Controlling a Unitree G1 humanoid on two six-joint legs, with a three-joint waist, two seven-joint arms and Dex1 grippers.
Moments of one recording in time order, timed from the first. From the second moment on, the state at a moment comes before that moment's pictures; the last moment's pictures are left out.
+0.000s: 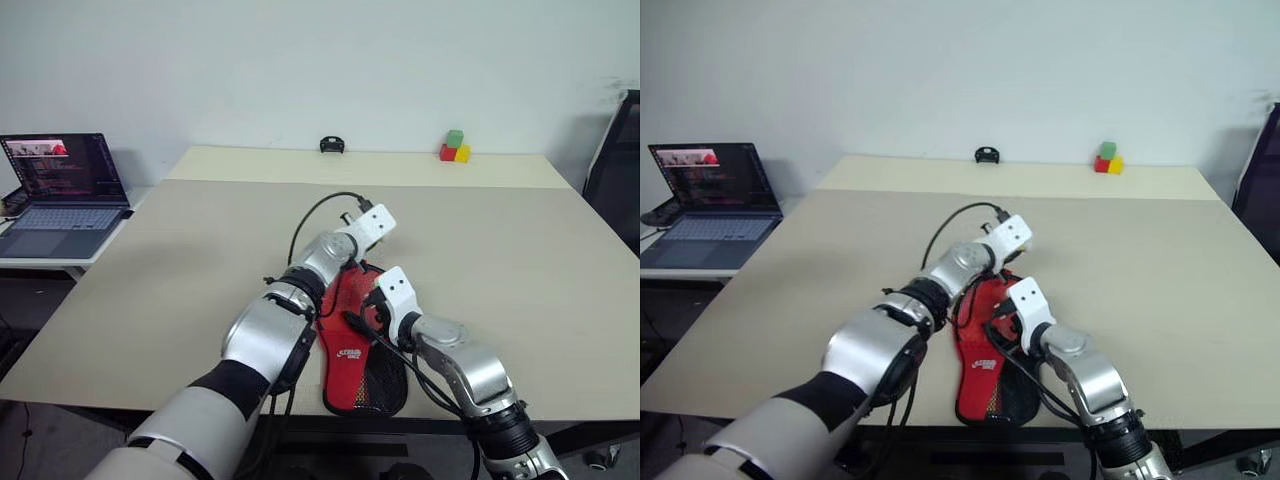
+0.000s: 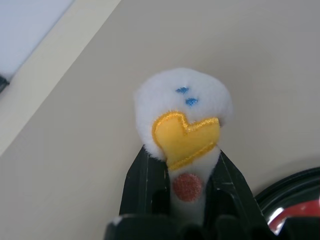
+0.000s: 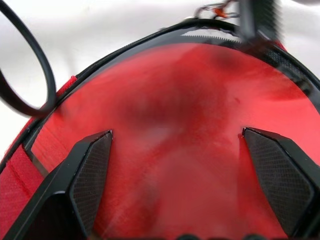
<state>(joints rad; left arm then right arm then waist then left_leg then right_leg) -1.33 -0.05 -0.19 1.41 0.40 -0.04 -0.34 -0.34 -0.13 0.26 -0.19 0.10 0.81 0.33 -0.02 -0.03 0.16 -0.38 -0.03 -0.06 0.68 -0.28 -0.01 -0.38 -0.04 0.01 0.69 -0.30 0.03</state>
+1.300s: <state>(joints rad) -1.33 0.01 -0.12 1.42 0.39 -0.01 -0.36 -0.34 -0.11 0.28 -0.20 0.10 0.83 0.34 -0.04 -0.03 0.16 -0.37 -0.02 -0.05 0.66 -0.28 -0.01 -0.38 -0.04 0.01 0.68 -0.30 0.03</state>
